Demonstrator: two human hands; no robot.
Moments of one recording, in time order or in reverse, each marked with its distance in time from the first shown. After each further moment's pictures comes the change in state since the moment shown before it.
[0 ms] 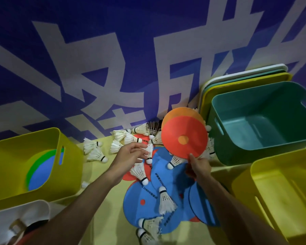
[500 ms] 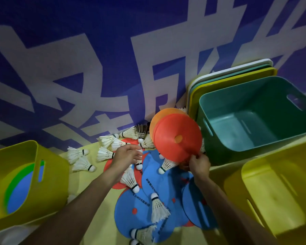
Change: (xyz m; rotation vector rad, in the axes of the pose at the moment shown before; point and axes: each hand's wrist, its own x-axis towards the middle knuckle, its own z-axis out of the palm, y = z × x) left_hand 0.059 -0.007 0.027 -0.002 0.045 -0.127; right_hand 0.009 -0.012 -0.015 -0.089 0.215 -0.129
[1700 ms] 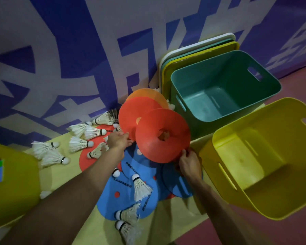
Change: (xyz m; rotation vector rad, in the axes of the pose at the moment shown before) left_hand 0.041 -0.030 0.071 -0.153 0.182 -0.114; right_hand -0.051 0.054 -0.042 -0.085 0.053 -0.019
